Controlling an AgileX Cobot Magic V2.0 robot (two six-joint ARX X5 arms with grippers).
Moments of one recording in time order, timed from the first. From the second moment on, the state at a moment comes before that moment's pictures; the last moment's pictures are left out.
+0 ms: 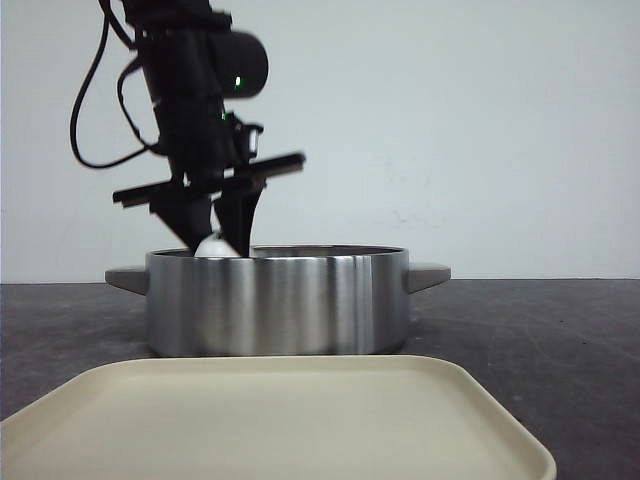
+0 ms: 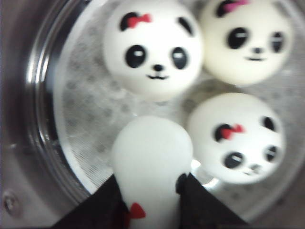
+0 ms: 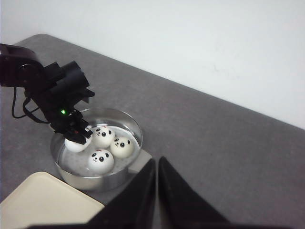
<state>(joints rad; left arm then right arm) -0.50 1.96 1.61 -0.90 0.05 -0.30 0.82 0.94 1.87 -1.33 0.37 0.10</state>
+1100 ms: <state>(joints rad) -0.54 1.91 1.94 -0.95 0.02 -0.33 0.82 0.91 1.82 -1.20 0.44 0.16</state>
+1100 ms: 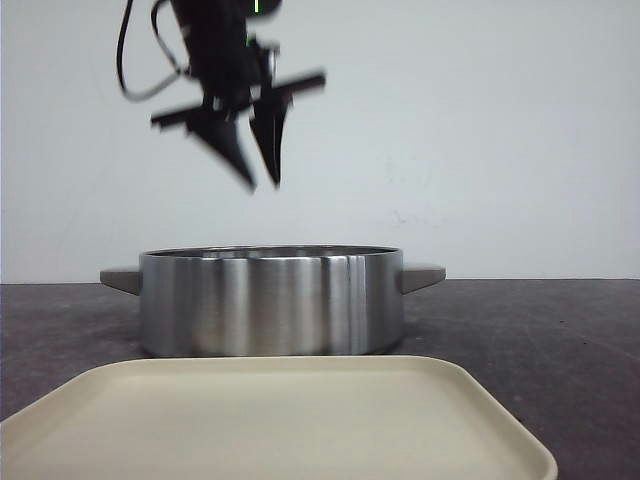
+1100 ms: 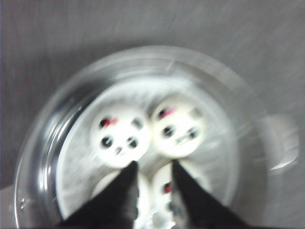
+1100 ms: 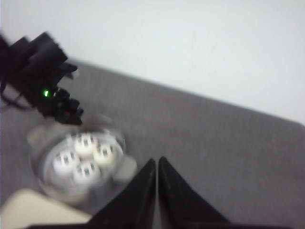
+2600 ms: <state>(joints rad) -0.93 0.50 1.03 -0.97 -0.60 -0.59 0.82 0.63 0.75 -0.11 0.13 0.05</state>
